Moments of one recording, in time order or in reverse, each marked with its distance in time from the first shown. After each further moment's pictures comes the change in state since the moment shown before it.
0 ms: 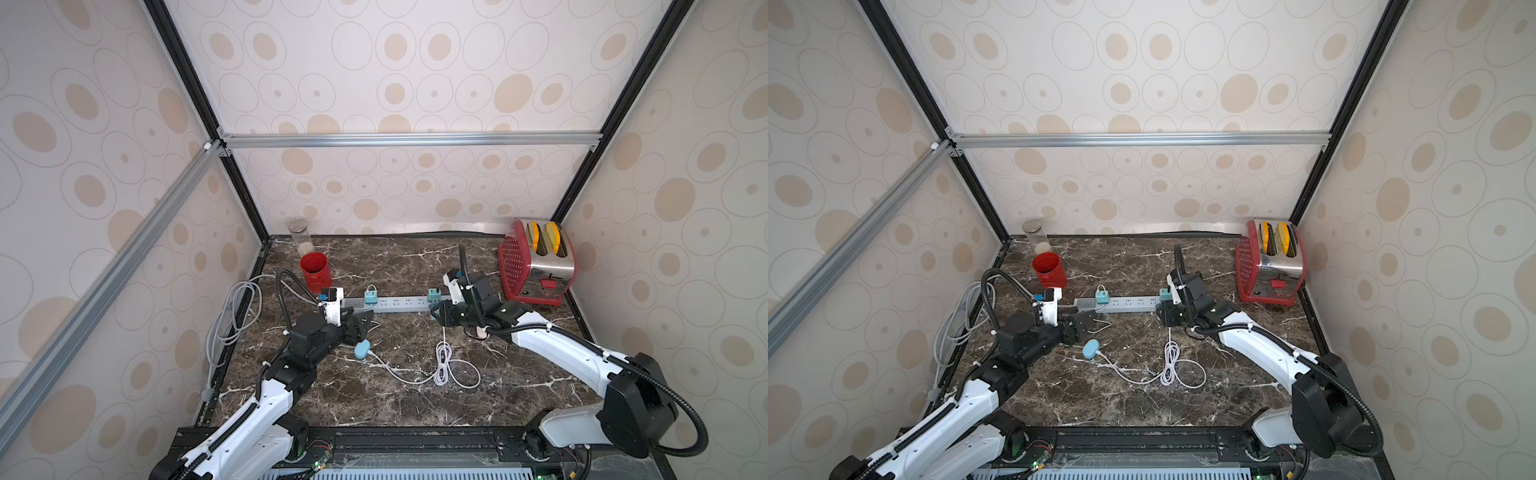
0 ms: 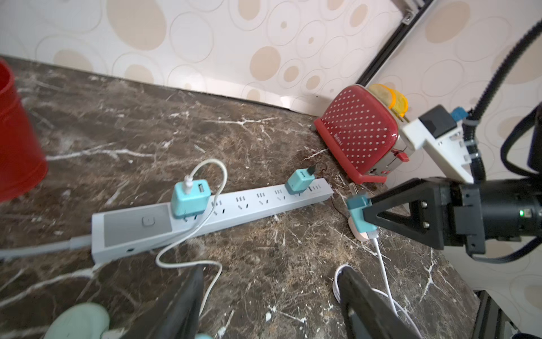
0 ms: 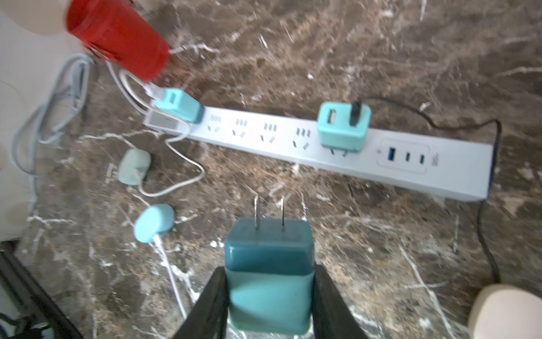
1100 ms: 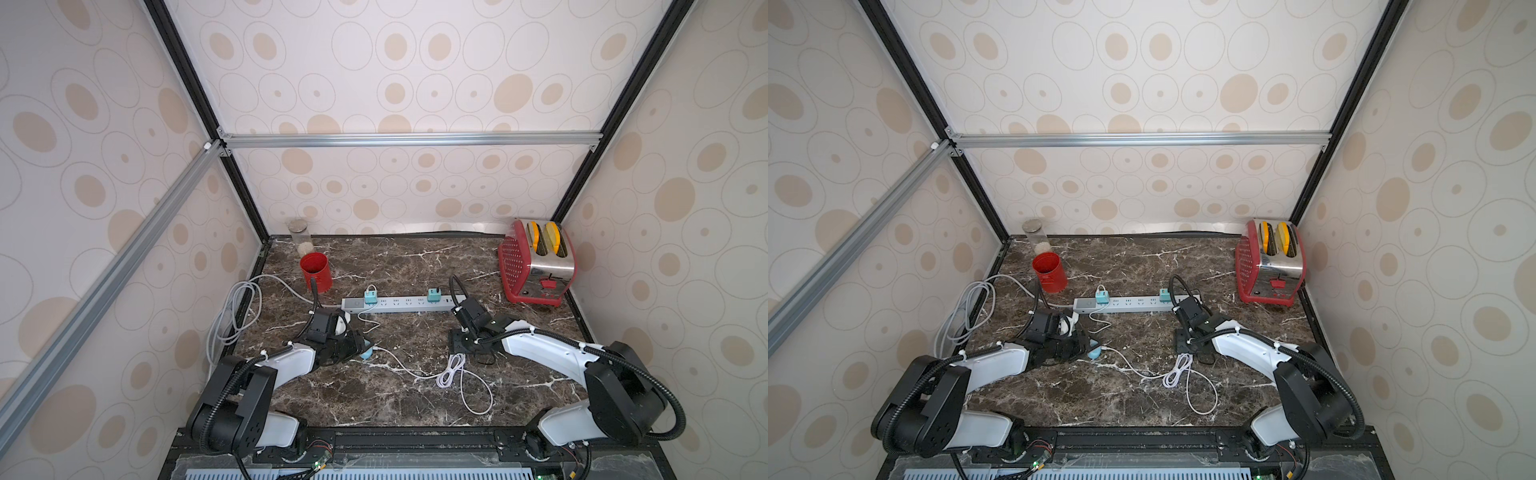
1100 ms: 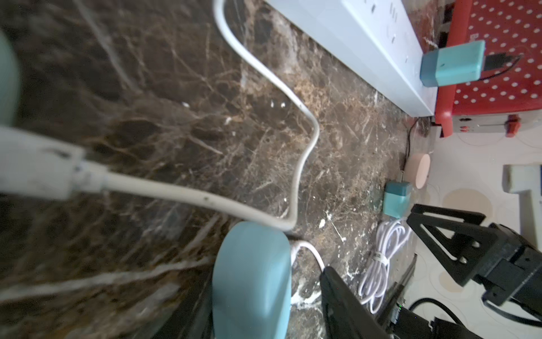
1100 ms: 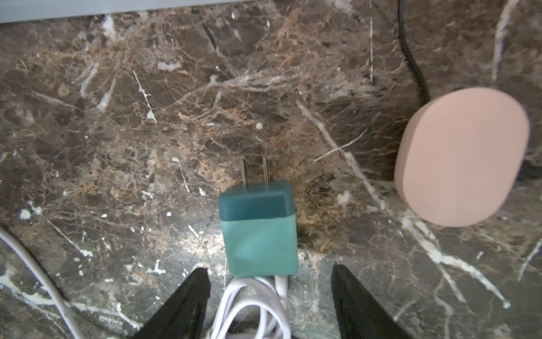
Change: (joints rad) left arm 0.158 0.507 0.045 -0.224 0.301 -0.310; right arm 0.016 0.075 -0.174 -0.206 0.213 0.148
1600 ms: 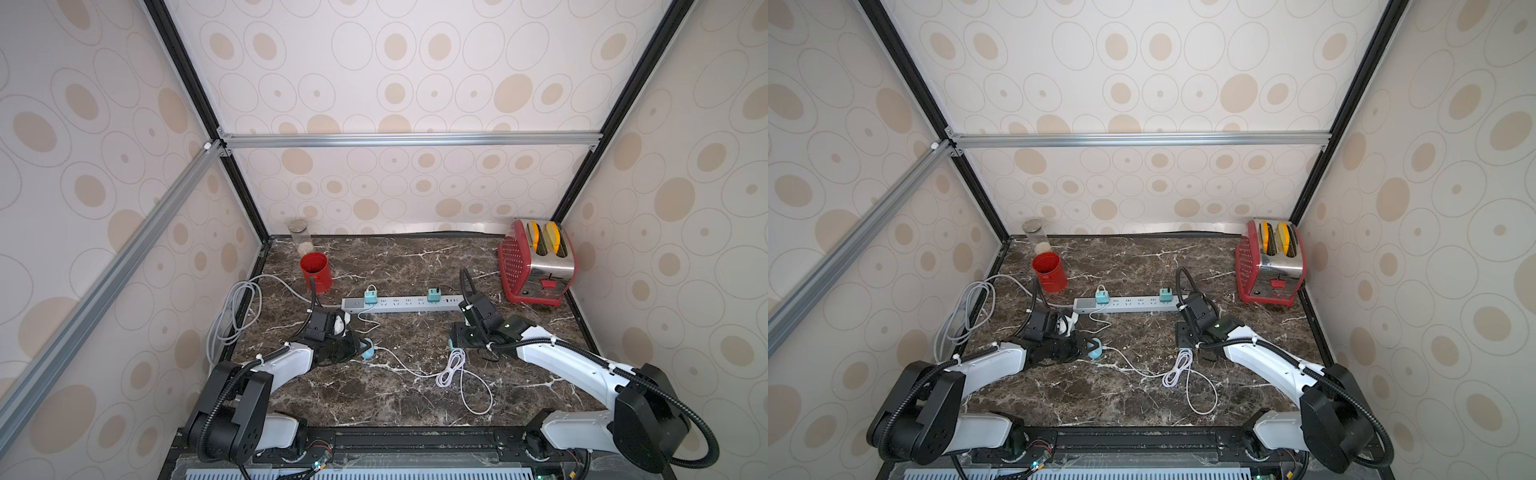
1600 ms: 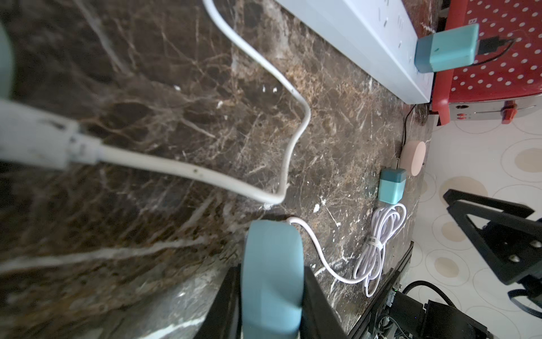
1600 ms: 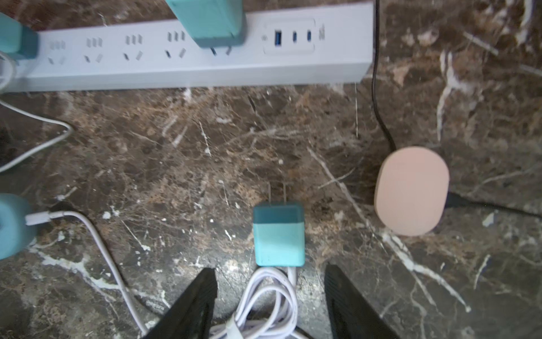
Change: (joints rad) left arm 0.006 -0.008 0.018 -0.057 0.062 0.034; right arm 0.012 -0.145 -0.006 0.000 0.036 -0.021
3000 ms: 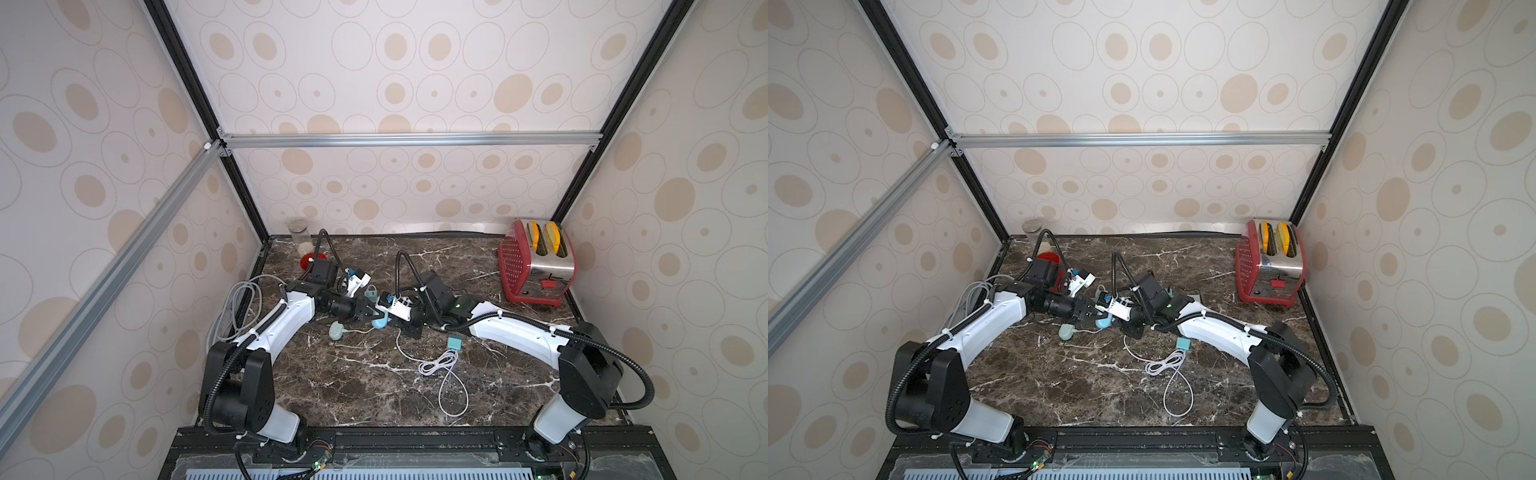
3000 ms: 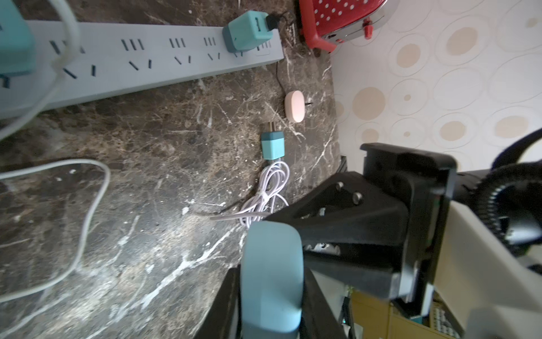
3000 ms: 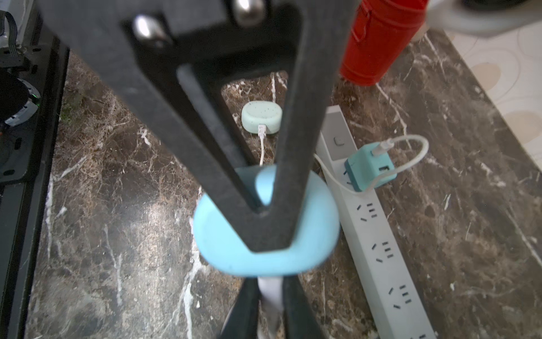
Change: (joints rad) left arm 0.051 0.136 0.599 -0.623 0.405 0.435; right arm 0.206 0.346 0.401 0.283 -0.444 -1.032
